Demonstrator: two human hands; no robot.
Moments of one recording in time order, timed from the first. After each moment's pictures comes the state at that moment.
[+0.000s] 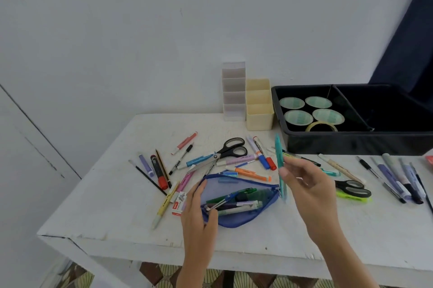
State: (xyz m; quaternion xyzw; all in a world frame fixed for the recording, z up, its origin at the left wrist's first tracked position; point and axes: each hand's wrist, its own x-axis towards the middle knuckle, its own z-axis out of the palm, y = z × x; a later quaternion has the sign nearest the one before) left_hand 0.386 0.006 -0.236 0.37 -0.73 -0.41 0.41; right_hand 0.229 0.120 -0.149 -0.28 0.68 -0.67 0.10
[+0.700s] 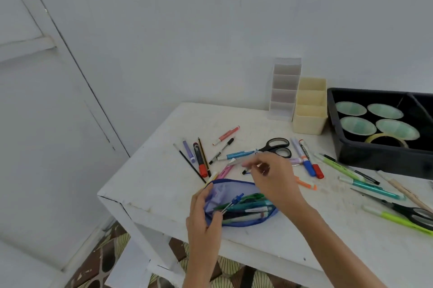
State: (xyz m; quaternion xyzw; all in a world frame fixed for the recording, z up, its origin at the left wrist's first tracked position) left_hand 0.441 0.009 -0.218 0.44 -0.61 -0.46 0.47; right_hand 0.280 0.014 -0.149 -0.53 0.69 -0.47 0.17
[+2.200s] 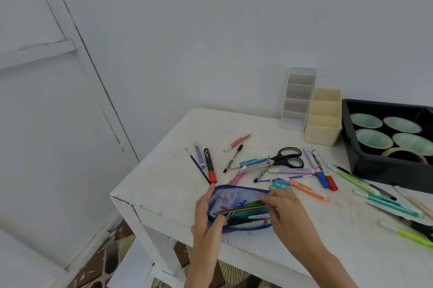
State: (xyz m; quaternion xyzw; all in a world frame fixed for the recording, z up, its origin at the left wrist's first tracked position) left_hand 0.453 0.000 -0.211 0.45 -0.49 -0.58 0.47; right_hand 0.290 0.043 -0.185 -0.63 0.74 -0.24 0.07
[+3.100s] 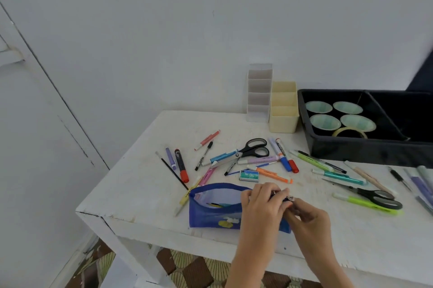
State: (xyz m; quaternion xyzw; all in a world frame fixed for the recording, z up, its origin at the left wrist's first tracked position) left_hand 0.340 0.048 -0.207 0.25 -0.90 -0.04 0.37; right_hand 0.257 0.117 -0.213 -0.34 0.68 -0.63 0.17
